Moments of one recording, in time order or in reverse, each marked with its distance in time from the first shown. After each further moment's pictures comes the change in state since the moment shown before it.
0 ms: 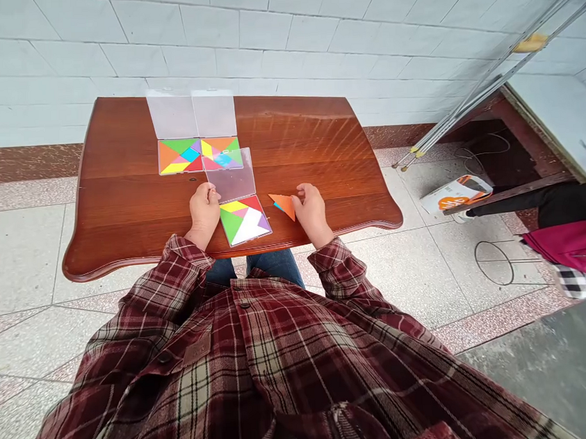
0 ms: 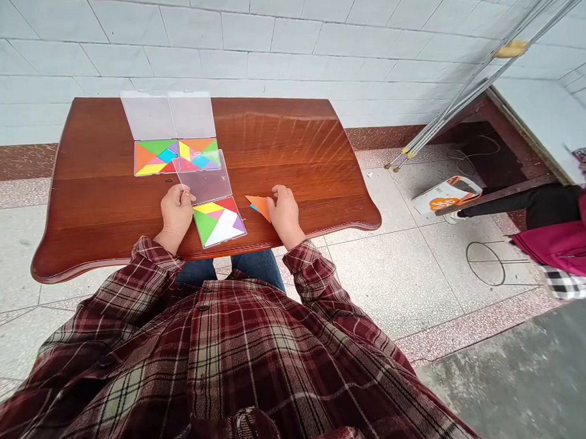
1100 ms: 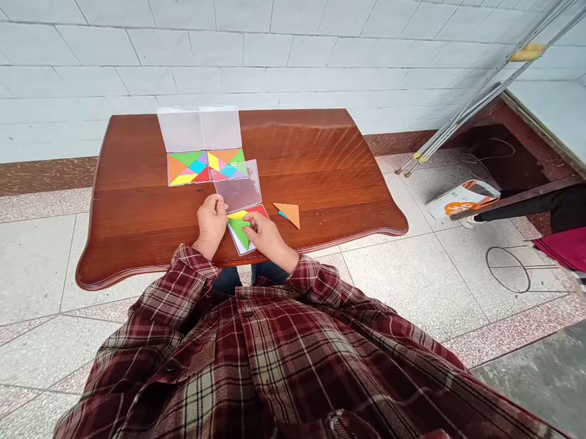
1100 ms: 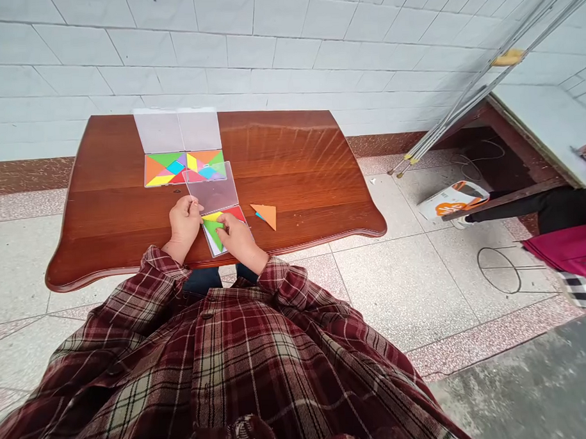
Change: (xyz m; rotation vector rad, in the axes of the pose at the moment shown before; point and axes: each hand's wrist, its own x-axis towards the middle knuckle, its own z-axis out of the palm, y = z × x) left_hand -0.005 0.004 -0.001 -0.054 -0.026 -0.007; right_hand -0.052 -0.066 0.071 0.216 -0.420 -0.099
